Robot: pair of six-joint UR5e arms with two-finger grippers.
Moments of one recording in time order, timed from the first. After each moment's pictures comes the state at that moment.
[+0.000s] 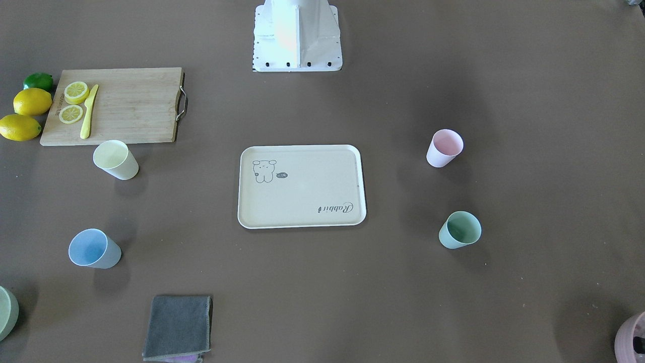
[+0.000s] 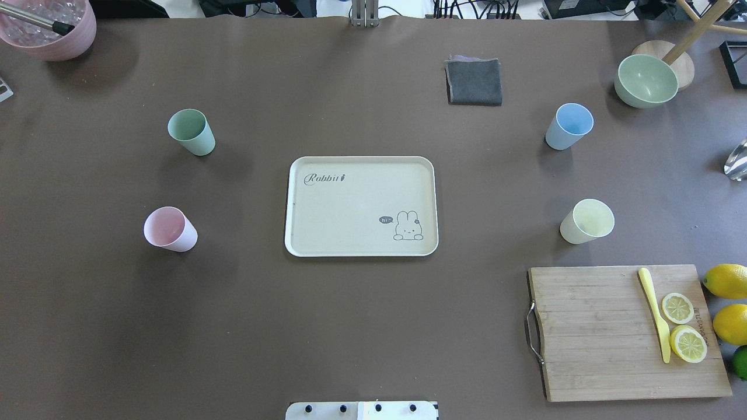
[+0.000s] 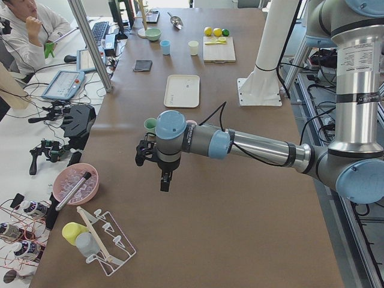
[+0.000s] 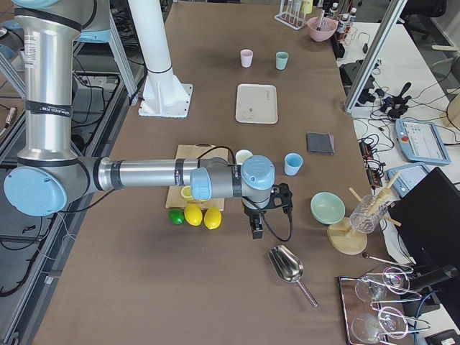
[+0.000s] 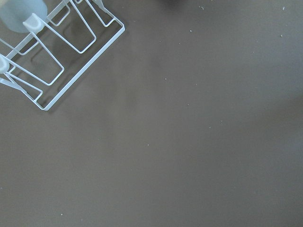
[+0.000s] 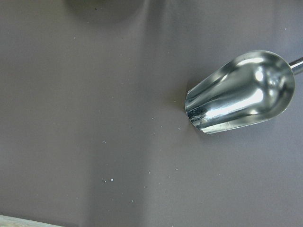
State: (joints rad) left arm -1.56 -1.49 -1.85 -1.59 -2.35 -0.10; right arm 1.53 -1.66 1.72 -1.51 2.39 -0.03
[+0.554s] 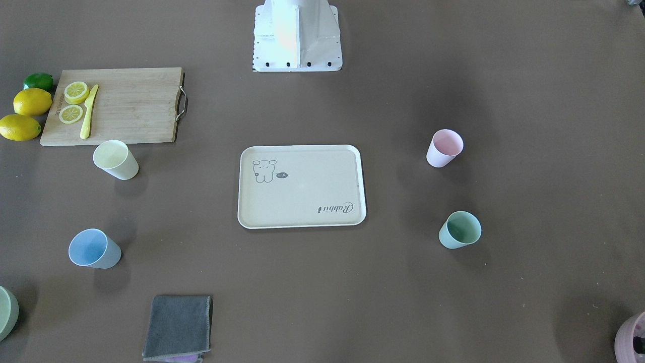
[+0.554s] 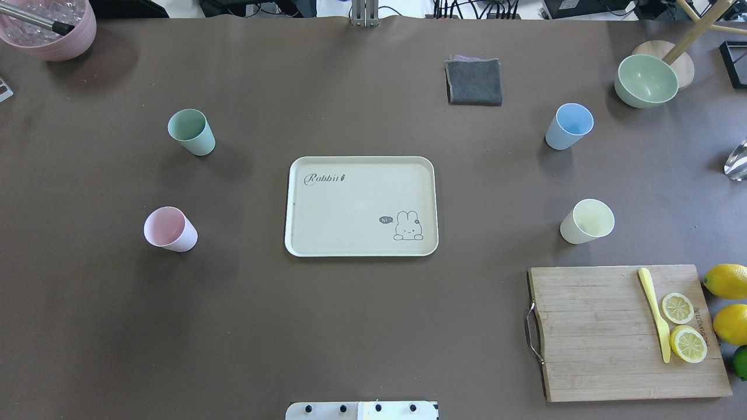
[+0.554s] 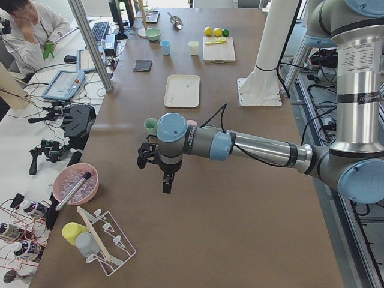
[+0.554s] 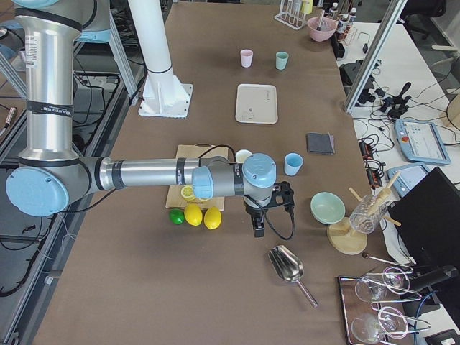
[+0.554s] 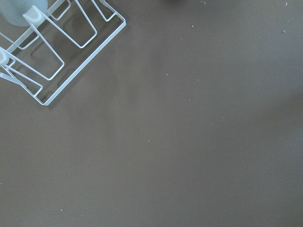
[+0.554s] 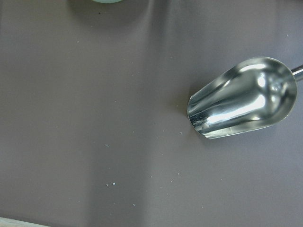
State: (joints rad) left arm -1.56 -1.48 -1.85 -1.59 -2.35 -0.10; right arm 1.53 -1.65 1.72 -1.51 2.39 -0.03
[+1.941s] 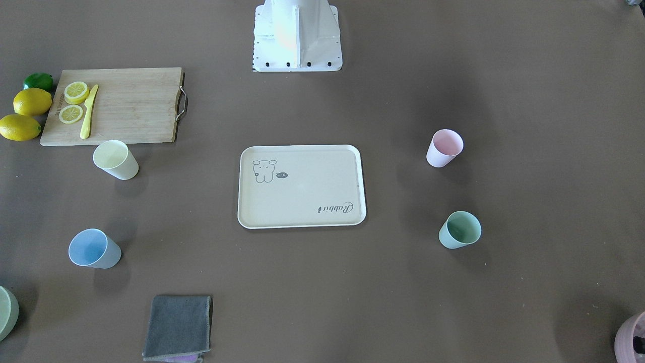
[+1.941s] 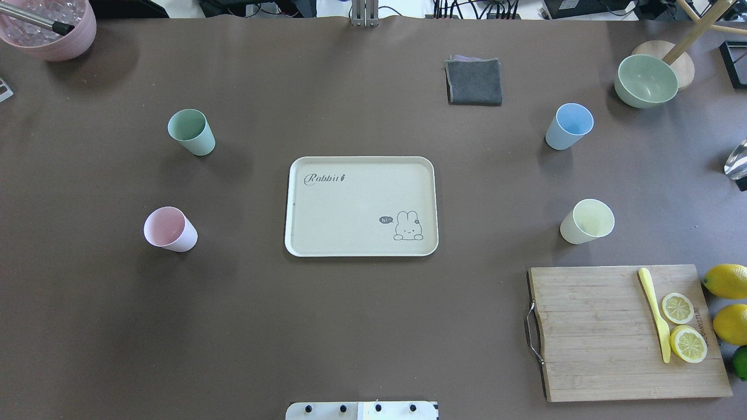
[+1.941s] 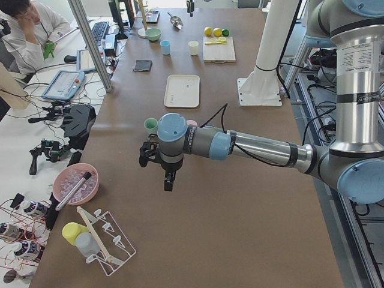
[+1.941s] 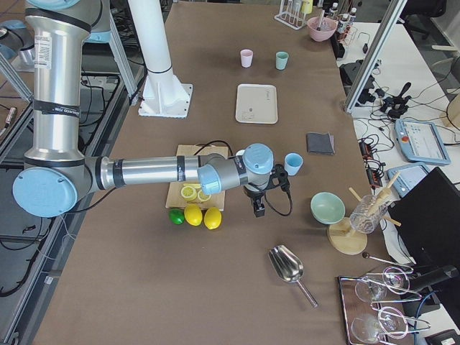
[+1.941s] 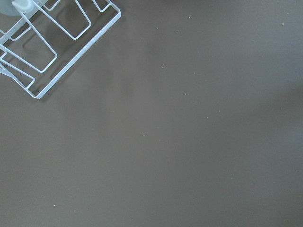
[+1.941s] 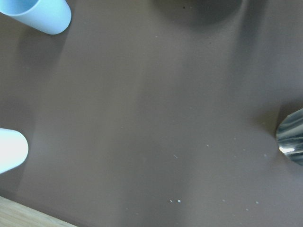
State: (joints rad) left arm -1.53 -1.48 -1.85 -1.59 -2.38 -0.12; right arm 1.34 -1.66 1.74 -1.29 2.45 0.15
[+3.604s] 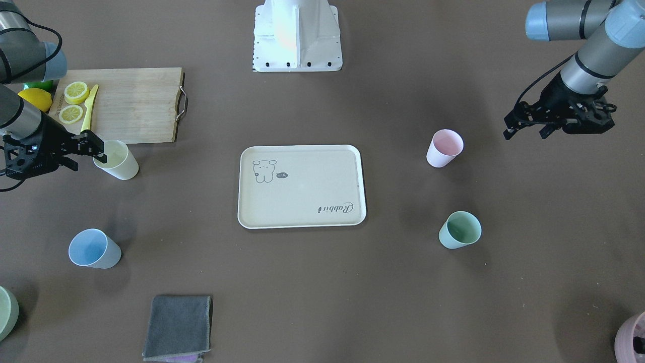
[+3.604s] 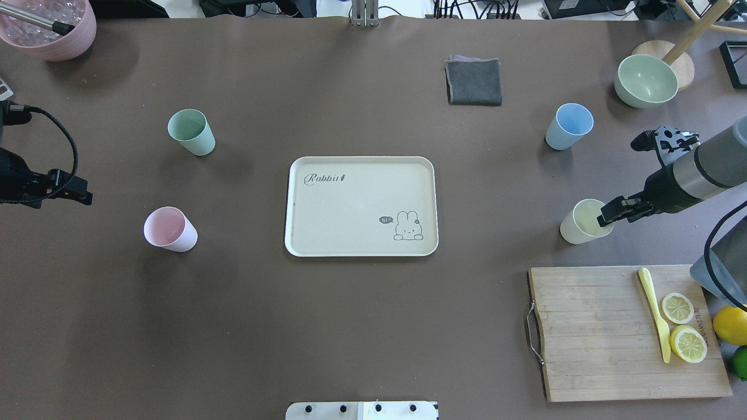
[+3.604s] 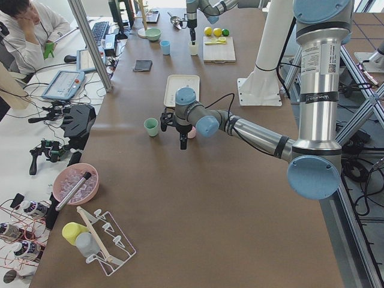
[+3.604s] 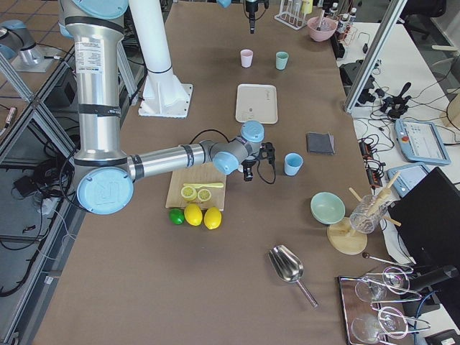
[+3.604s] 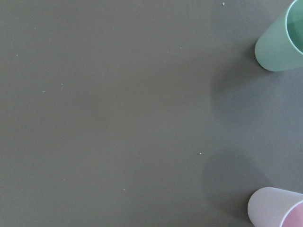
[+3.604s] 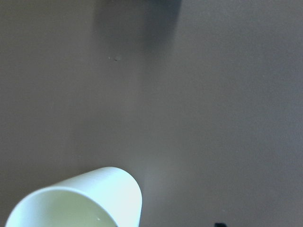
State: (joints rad) left arm -0.96 -1.53 -1.94 -1.90 -2.17 -0.90; right arm 0.92 -1.57 1.70 -1.06 2.29 0.70
